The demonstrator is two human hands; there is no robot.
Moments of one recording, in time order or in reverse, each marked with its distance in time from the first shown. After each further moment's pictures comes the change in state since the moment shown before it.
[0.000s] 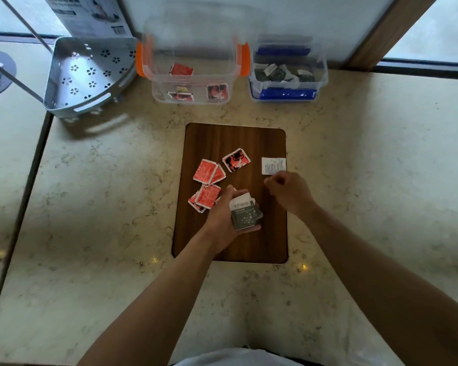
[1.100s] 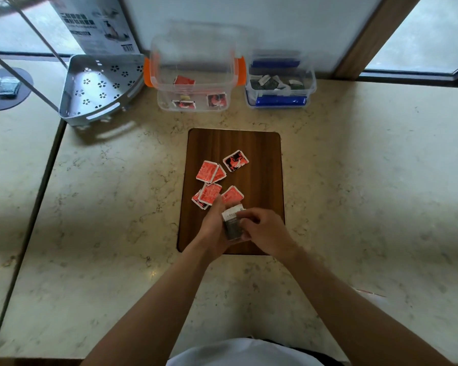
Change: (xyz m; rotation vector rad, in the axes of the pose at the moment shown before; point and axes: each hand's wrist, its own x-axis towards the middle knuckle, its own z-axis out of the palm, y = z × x) left_hand -0.039 -0.015 -0.015 0.035 0.101 0.014; right_hand -0.108 -0.011 0.048 0.248 -0.172 -0.027
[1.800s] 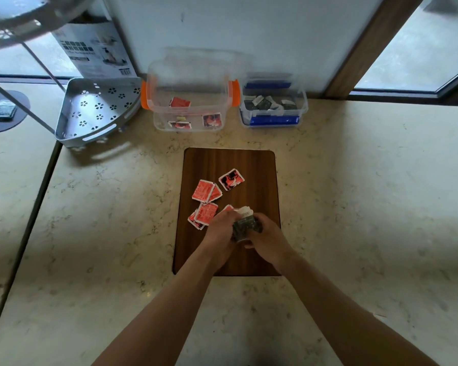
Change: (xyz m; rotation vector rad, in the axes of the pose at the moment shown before) left_hand 0.017 0.018 0.028 0.113 0.008 0.112; right_hand 0.024 0.000 -0.011 0.162 0.028 0.094
